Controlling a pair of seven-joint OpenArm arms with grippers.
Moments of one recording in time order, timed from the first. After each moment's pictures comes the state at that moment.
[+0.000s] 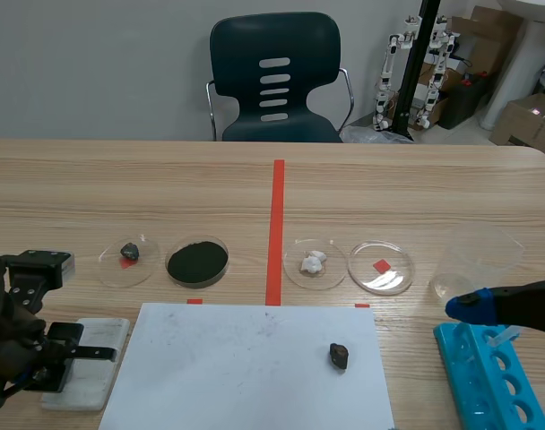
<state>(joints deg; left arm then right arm) 11.2 -20.3 6.2 92.9 -10.2 11.2 66.4 -59.3 37.6 9.6 119.3 3.3 32.7 16.7</state>
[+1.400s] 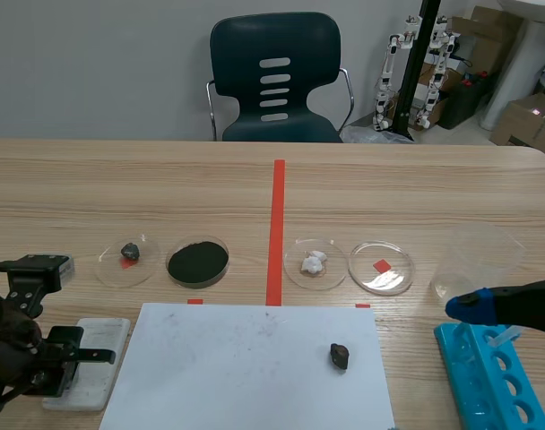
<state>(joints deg) 11.8 -21.8 5.4 93.1 -19.8 6.8 66.0 -59.3 37.6 9.6 119.3 3.3 32.7 16.7</state>
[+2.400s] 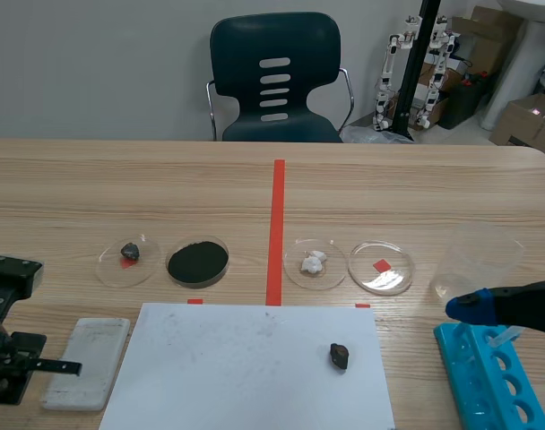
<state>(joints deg) 12.5 -21.2 6.0 92.4 0.8 15.2 67.9 -59.3 37.7 9.6 119.2 3.3 32.7 16.7</state>
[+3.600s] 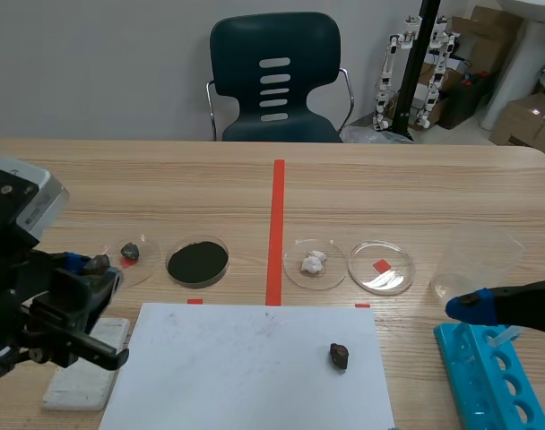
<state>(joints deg) 38.1 -26.1 4.4 122.1 -10.2 -3.0 19.2 -59.3 37.7 9.6 119.2 3.3 32.7 16.7</state>
